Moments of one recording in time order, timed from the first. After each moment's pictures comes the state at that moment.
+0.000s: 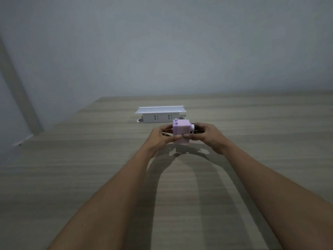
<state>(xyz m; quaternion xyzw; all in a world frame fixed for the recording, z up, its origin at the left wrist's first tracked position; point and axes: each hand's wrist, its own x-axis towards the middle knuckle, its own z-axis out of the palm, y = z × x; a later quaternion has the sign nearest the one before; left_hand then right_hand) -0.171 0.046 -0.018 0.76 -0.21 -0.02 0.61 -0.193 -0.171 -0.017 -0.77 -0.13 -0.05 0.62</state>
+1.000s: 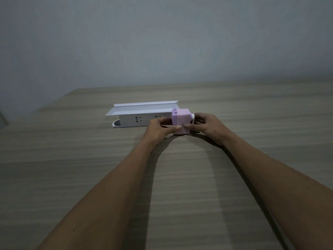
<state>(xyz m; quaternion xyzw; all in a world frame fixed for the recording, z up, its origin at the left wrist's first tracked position) 0.039 -0.030 -0.063 0.79 -0.16 0.00 0.59 0.010 -0.241 -0.061 -0.75 -0.10 -0.05 0.66</state>
